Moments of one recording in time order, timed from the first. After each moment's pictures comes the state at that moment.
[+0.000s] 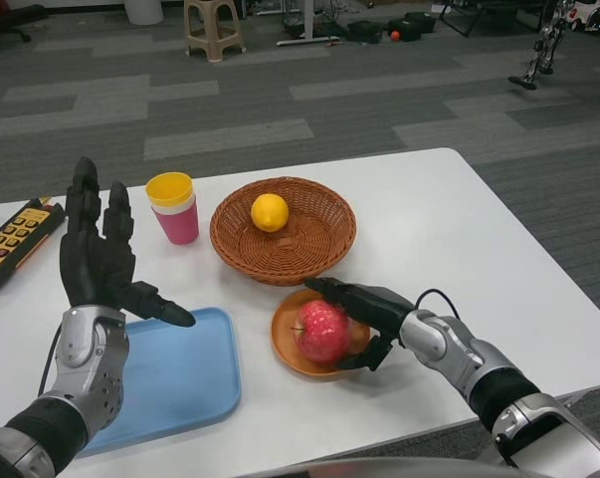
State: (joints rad) left arm -0.53 0.29 -0.68 0.81 -0.98 -0.98 0.06; right arm -0.26 -0.38 0.19 0.67 -0.60 -0.53 0.11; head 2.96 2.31
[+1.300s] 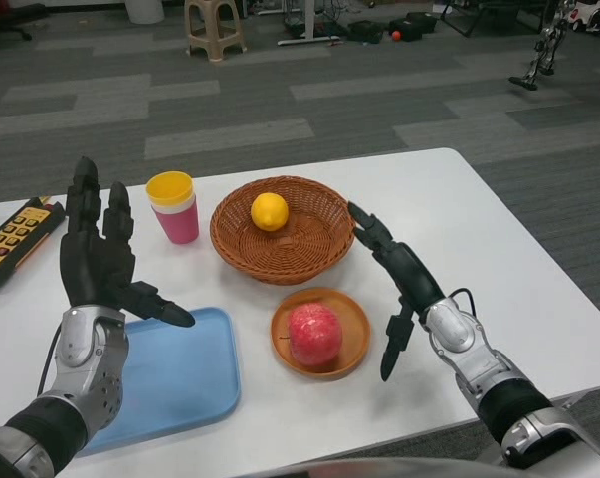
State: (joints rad) left arm -0.53 0.29 -0.68 0.81 -0.98 -0.98 0.06; right arm -0.20 -0.38 0.14 0.58 0.00 -0.63 -0.02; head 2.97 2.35
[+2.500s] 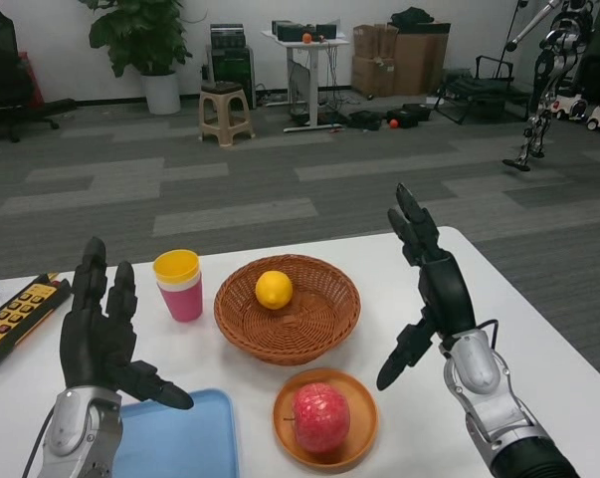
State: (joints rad) left arm -0.53 0.29 -0.68 0.81 -0.99 -0.98 0.06; right arm -0.26 -0.37 -0.01 0.40 0.09 -0.72 -0.11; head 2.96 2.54
